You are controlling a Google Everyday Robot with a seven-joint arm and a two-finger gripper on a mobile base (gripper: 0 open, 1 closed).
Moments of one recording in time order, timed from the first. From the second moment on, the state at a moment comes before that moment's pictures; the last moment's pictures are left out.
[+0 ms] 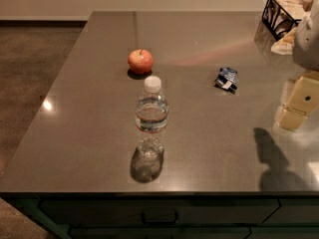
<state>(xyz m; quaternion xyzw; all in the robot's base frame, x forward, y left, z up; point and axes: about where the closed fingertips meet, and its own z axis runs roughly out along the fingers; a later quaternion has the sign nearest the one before) 0.438 -0.217 0.976 -0.60 0.78 -0.03 0.16</state>
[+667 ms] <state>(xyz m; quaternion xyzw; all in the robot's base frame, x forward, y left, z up) 0.435 -0.209 0.974 -0.60 0.78 -0.01 0.17</state>
